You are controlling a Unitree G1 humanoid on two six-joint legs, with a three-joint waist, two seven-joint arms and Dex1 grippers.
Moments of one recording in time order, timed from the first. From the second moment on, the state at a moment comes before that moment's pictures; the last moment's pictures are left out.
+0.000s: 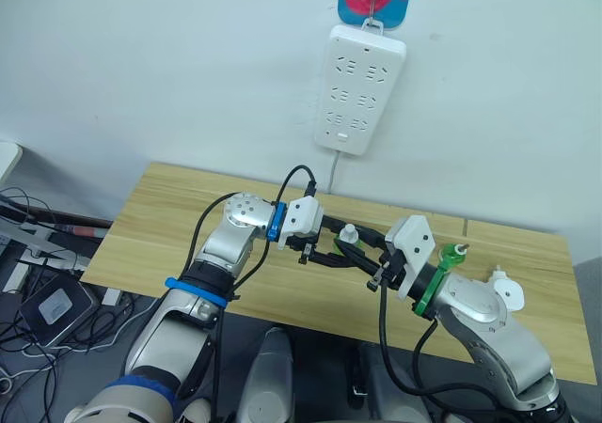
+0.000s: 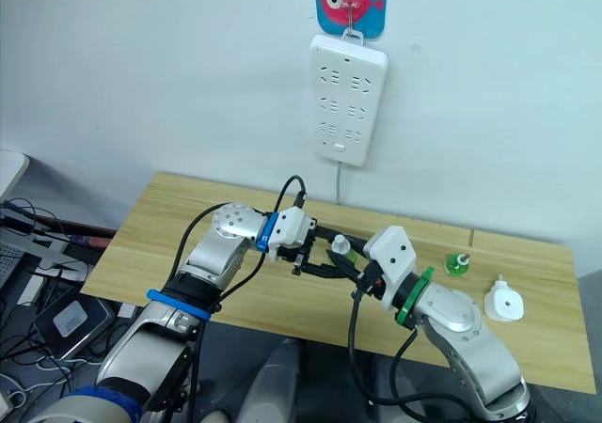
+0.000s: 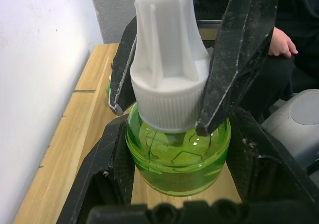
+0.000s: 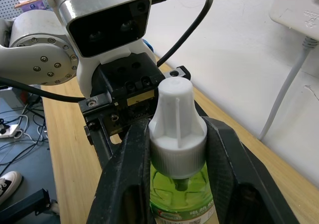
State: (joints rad) left arm -0.72 0.34 -0.31 0.44 -0.22 -0.09 -1.45; right arm -0.06 -0.38 0.23 -0.65 0.30 0.51 0.45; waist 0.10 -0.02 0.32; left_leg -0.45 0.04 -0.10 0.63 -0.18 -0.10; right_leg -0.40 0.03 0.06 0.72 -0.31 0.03
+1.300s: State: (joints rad) left arm -0.68 0.46 -0.43 0.33 -0.34 -0.20 -1.58; right arm -0.45 -0.64 0.20 -0.11 0.42 0.25 1.36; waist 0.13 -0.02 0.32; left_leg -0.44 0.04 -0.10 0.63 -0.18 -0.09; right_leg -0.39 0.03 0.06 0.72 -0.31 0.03
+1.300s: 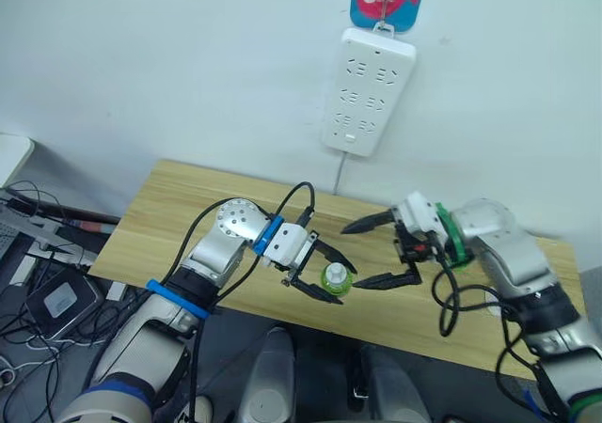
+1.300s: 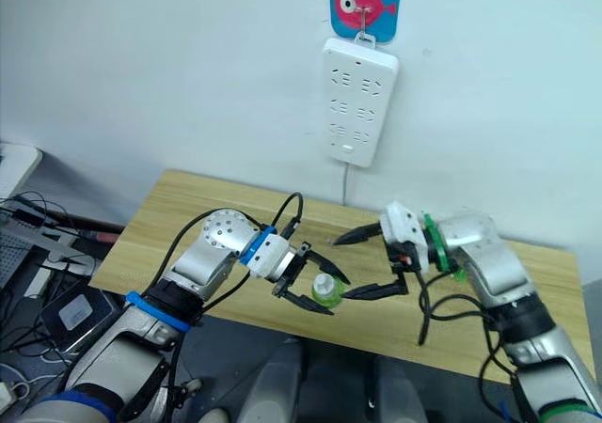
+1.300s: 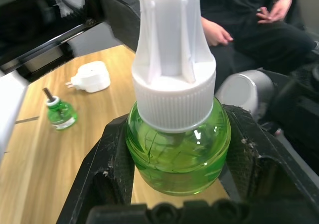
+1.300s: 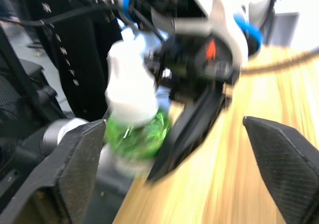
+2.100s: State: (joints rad) left arm -0.60 0.39 -0.33 0.27 -0.28 -0.04 -1.39; right arm -0.21 -0.38 0.22 -0.56 0.29 0.56 0.56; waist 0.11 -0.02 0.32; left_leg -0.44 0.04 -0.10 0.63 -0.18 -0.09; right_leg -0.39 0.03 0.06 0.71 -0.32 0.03
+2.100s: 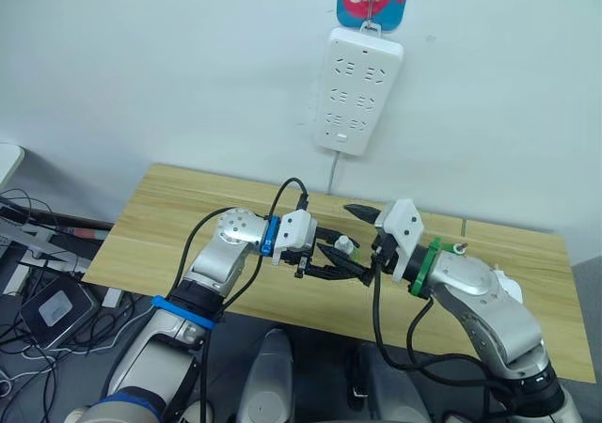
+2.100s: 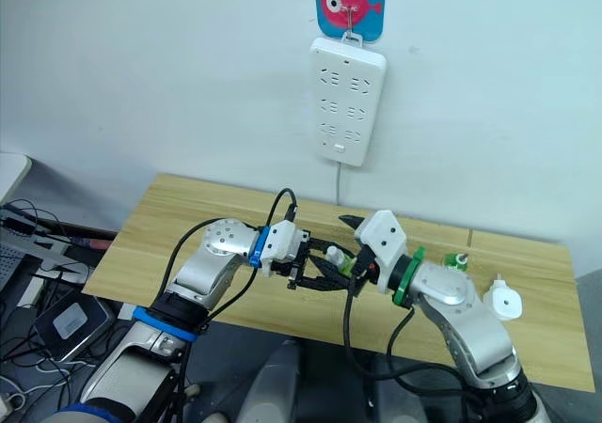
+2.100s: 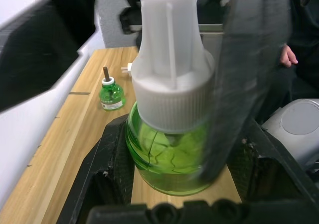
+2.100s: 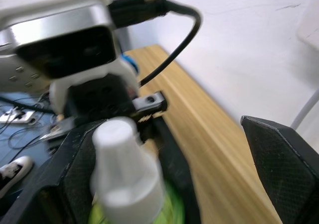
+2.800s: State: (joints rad) left arm -0.59 0.41 -0.32 0.26 -0.27 -0.03 -1.41; right arm -0.06 -0.63 -0.02 -0.74 0.53 0.66 0.69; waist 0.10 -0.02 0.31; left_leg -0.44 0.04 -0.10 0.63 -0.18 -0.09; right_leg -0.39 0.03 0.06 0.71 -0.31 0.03
